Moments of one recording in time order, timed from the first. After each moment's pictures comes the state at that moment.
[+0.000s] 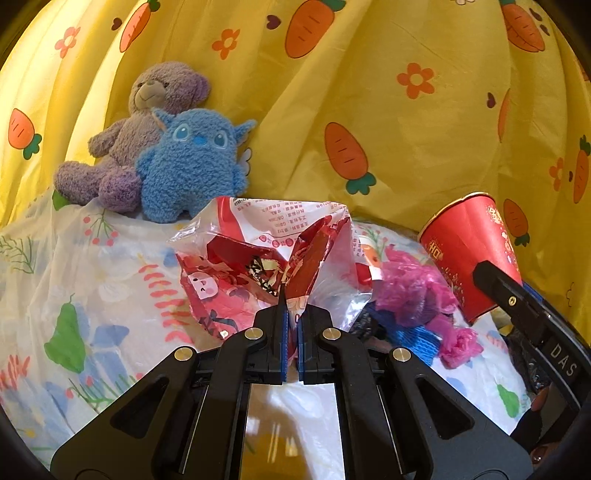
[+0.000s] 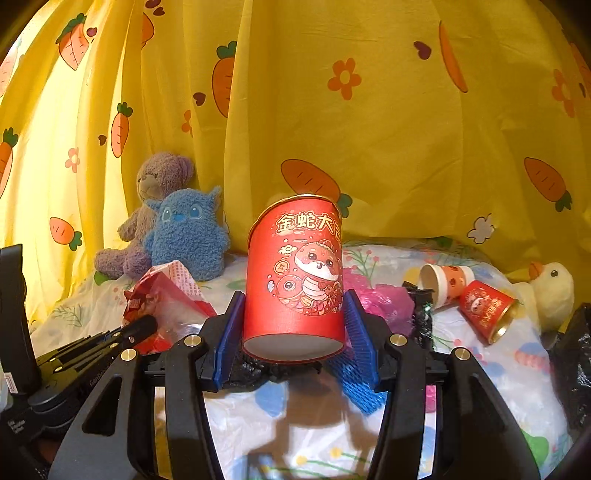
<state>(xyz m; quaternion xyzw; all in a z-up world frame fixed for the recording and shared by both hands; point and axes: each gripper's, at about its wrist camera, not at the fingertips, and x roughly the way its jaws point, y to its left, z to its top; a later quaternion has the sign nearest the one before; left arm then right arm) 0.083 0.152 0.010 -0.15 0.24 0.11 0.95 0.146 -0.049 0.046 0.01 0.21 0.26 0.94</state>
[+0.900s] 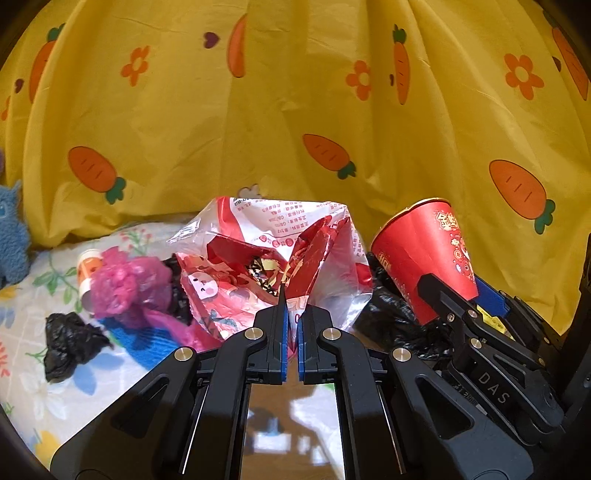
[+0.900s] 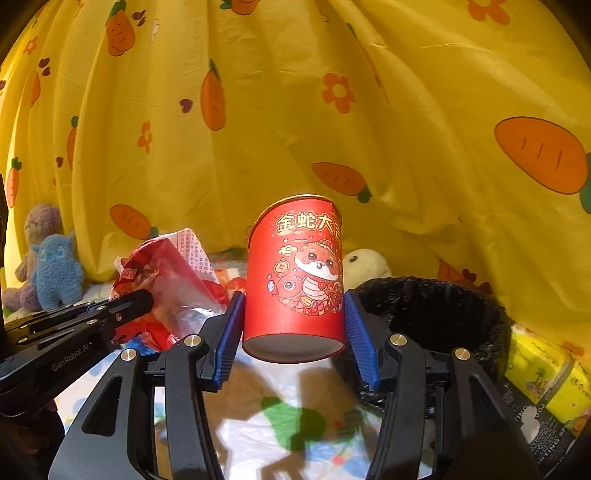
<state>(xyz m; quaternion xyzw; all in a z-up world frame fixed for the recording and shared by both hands) 0.123 -0.121 0.038 -0.03 0.24 -0.18 0.95 0.095 -0.288 0.041 0.04 0.16 0.00 0.99</state>
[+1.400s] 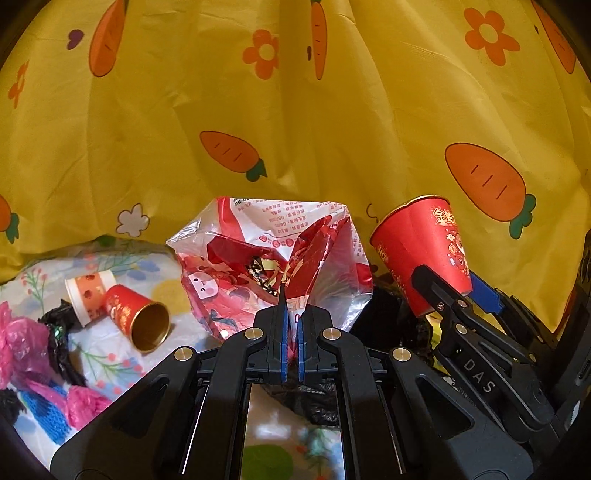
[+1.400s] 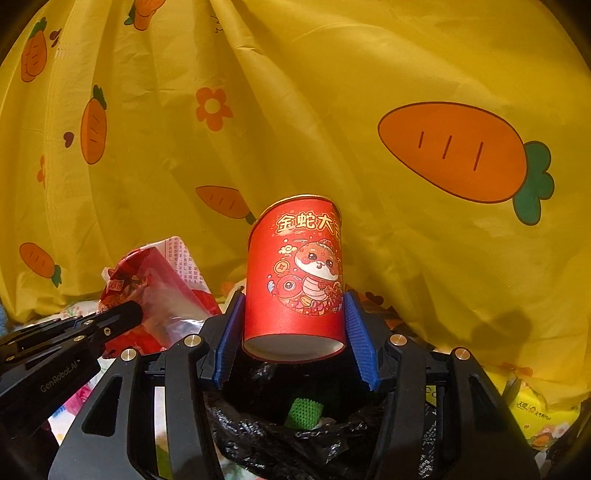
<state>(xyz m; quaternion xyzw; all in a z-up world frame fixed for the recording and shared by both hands) 0.189 -0.244 0.042 -0.01 0.23 -0.29 0.93 0.131 -0.394 0.048 0.05 0.15 -0.14 0.98</state>
